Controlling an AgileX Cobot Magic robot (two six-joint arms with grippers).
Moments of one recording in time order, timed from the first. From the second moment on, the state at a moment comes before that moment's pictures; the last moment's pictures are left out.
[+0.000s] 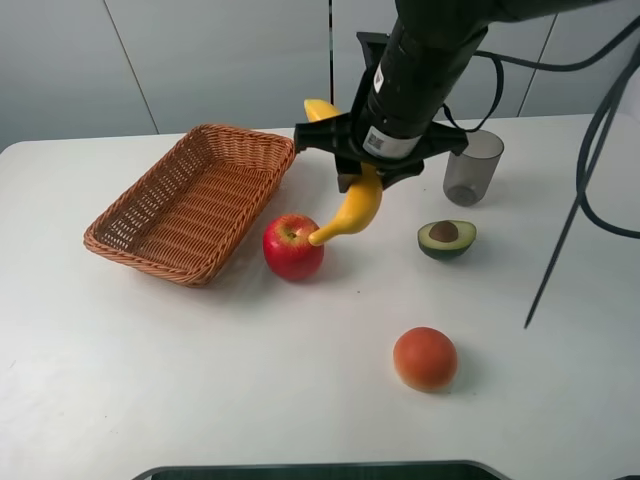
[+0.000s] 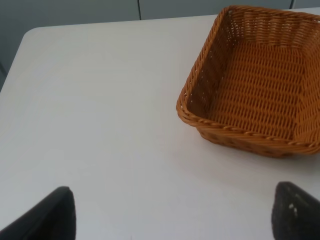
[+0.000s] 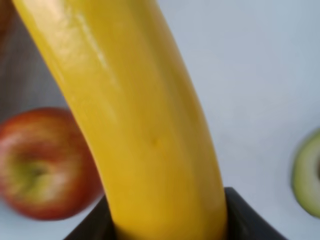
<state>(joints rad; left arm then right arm) 0.01 0.00 -0.51 0.01 1.08 0.00 0.69 1.79 -1.25 -0.03 0.76 0.59</state>
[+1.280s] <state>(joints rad) 0.01 0.00 -0.51 0.01 1.08 0.00 0.87 2.14 -1.61 -0.07 0.41 0.45</state>
